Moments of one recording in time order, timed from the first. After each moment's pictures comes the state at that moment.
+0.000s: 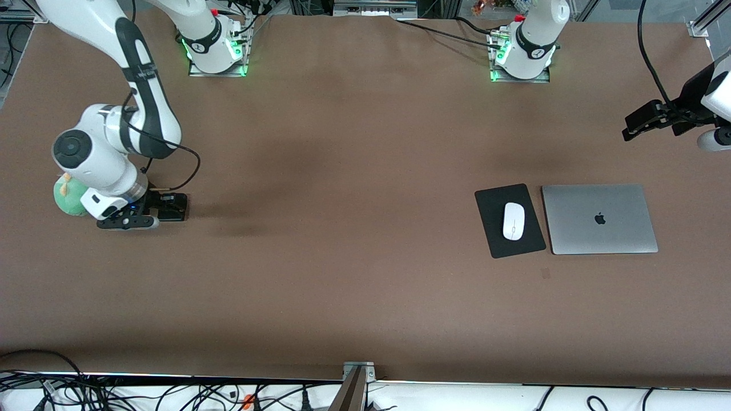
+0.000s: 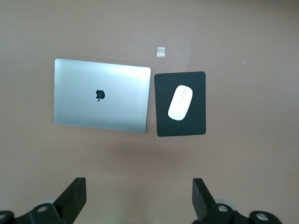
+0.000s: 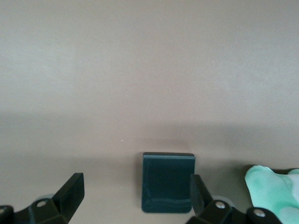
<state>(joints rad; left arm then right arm) 0.08 -0.01 -0.08 -1.59 0.00 1.51 -0.15 0.38 0.31 -0.40 -2.08 0.12 2.41 -0.14</state>
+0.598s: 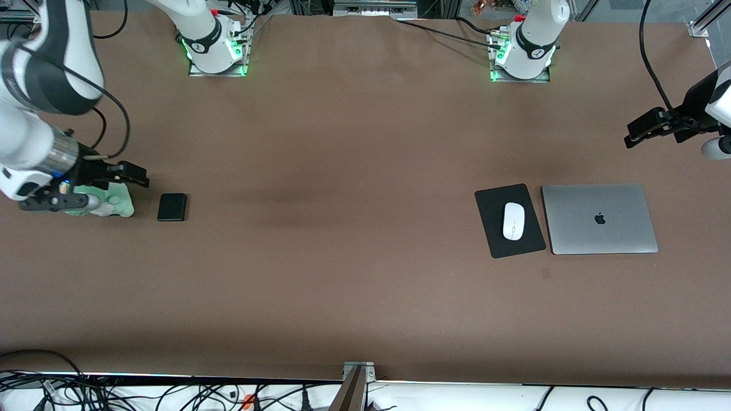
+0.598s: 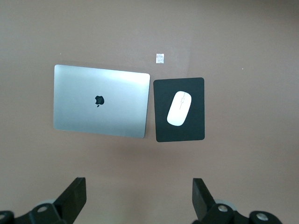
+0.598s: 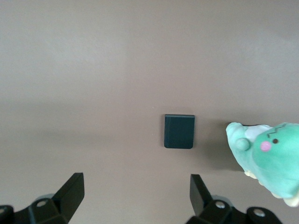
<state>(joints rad) 0.08 0.02 -0.08 -1.55 0.00 1.51 -0.15 0.38 0.14 -0.42 -1.73 0.13 1.82 -0.10</state>
